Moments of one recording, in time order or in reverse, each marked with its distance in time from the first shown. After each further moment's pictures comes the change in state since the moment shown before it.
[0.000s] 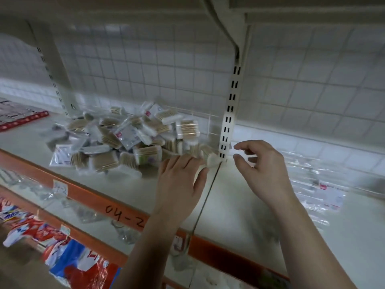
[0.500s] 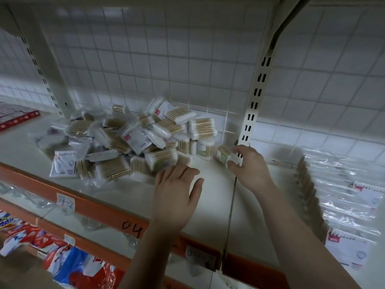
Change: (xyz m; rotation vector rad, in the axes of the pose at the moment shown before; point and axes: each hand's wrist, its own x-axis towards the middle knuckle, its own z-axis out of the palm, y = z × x) left_hand -0.004 -0.085 0.014 -0.027 -0.066 -0.017; right_hand 0.045 0.040 0.110 -0.230 -0.183 0.216
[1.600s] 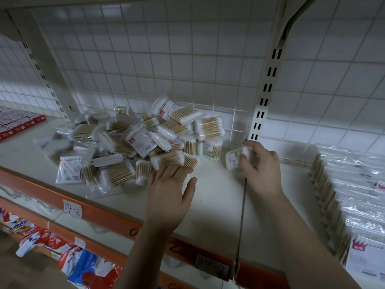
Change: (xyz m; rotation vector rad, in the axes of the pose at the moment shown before) left_hand 0.008 -0.034 -0.003 -0.028 -0.070 -0.019; right_hand -0.003 0.010 0.019 0.205 0.283 -0.047
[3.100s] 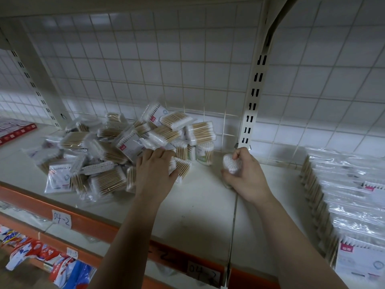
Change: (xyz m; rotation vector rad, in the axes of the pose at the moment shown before) left_hand 0.056 -0.020 0.010 0.285 -0.095 -0.080; right_hand -0.001 0.000 -0.001 0.076 -0.200 0.000
